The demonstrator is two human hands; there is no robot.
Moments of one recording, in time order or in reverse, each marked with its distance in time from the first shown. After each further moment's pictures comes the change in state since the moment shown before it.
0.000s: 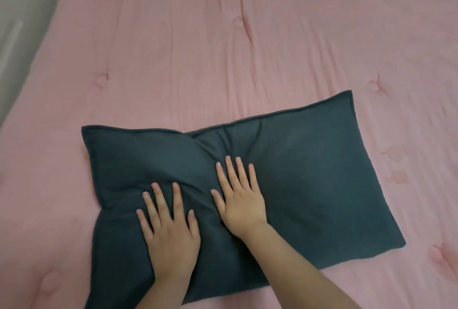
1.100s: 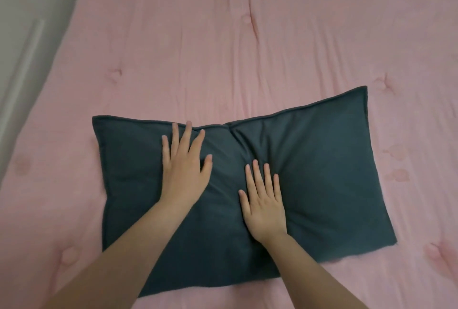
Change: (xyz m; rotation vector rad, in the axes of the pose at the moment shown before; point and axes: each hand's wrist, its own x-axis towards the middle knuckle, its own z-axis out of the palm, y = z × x) left_hand 0.088 0.037 -0.075 -0.120 0.048 0.277; right_hand -0.044 0.061 0.027 -0.187 -0.118 0.117
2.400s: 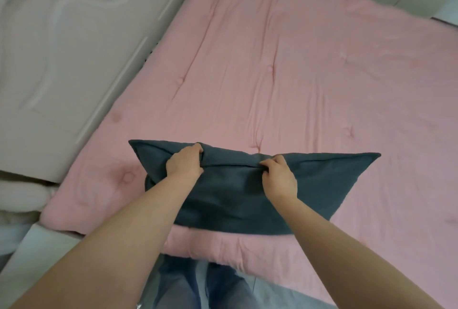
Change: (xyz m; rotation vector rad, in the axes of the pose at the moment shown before) left_hand -0.142 0.010 -0.166 -0.175 -0.277 -0.394; right_hand -0.089 -0.047 -0.229 0.074 -0.054 0.058
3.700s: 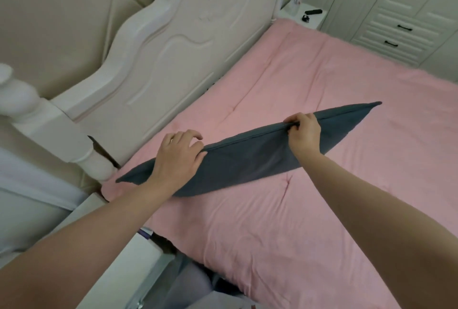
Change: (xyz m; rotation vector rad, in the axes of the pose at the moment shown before) left_hand -0.123 -0.073 -0.085 0.311 0.815 0.271; right_hand 0.043 -0.116 -0.120 0.435 0.285 -0.315
